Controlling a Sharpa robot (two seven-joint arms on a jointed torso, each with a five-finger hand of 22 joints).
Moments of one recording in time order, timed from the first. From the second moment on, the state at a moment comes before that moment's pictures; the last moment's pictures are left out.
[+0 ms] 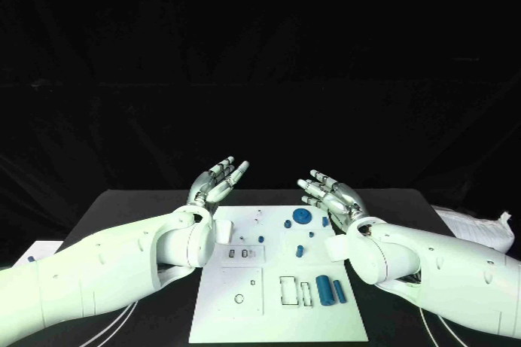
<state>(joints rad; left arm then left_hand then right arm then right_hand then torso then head) 1.10 -0.69 -0.02 1.45 0.01 -0.58 0.49 1.20 -0.05 0.15 0.27 0.13 0.25 0.14 0.03 0.03 0.22 0.21 0.03 0.03 0.29 0.21 0.03 0.04 0.13 0.12 0.28 0.03 0.03 1.05 -0.76 -0.02 1.52 -0.09 -0.51 0.41 1.13 0.12 0.05 -0.06 0.33 0.19 0.14 0.02 0.03 0.26 0.25 0.03 0.03 0.23 0.24 0.02 0.03 0.07 0.31 0.29 0.05 0.05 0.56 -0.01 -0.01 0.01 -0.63</state>
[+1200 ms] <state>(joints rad) 1.11 -0.93 -0.02 1.70 0.03 -0.44 0.50 1.38 -0.02 0.13 0.13 0.14 0.99 0.20 0.13 0.07 1.09 0.14 0.13 0.07 1.17 0.09 0.23 0.17 0.17 0.96 0.20 0.41 0.19 1.13 -0.80 0.03 1.43 -1.08 -0.46 0.20 1.30 0.04 0.21 -0.28 0.29 1.02 0.19 0.10 0.07 1.18 0.12 0.08 0.06 1.29 0.05 0.18 0.10 0.16 1.01 0.14 0.55 0.27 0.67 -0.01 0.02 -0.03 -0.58</state>
